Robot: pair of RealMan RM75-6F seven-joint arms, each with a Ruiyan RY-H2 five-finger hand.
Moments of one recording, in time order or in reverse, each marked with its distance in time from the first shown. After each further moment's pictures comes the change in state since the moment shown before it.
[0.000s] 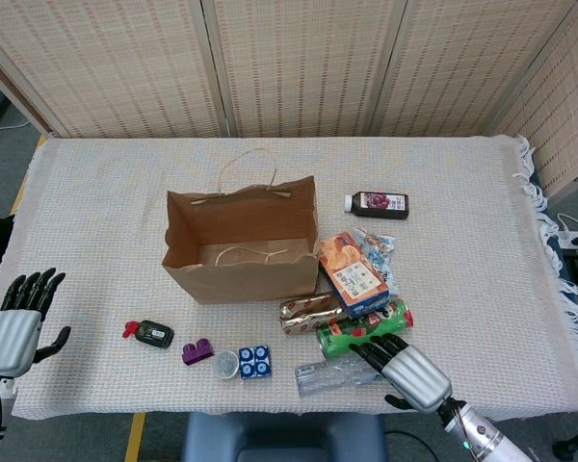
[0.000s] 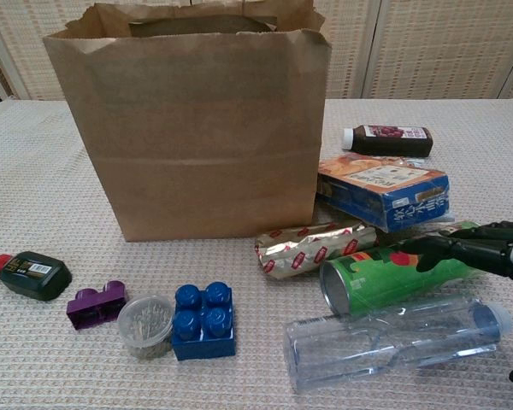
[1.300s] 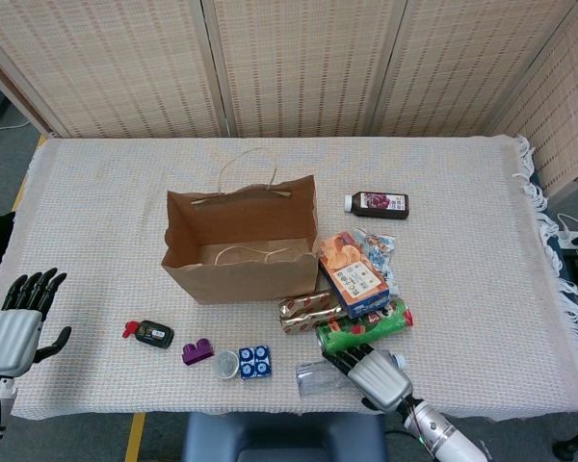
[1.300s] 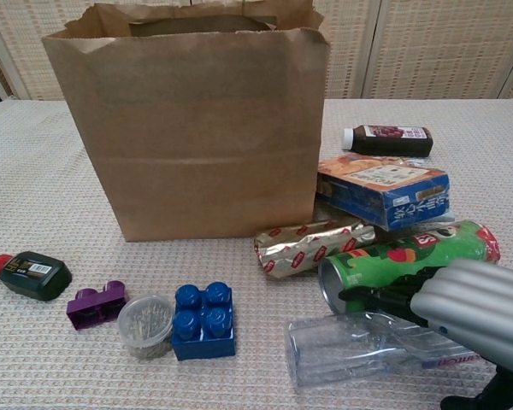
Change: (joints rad) left arm -0.004 0.005 0.003 0.005 0.006 -0.007 -0.019; right arm 0.051 -0.187 0.037 -0.024 0.264 -0.152 -0.376
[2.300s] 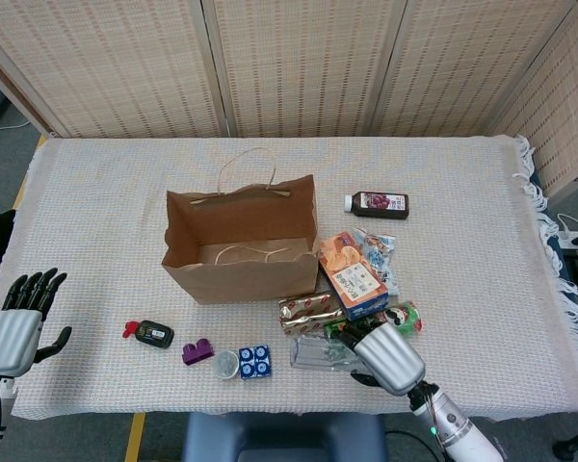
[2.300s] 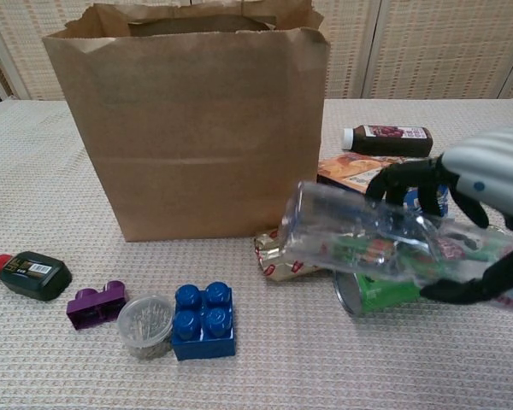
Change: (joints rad) left arm 0.000 -0.001 0.000 -0.002 -0.001 0.001 0.004; right arm 0.004 0.115 0.076 -0.156 -0.148 0.256 0.149
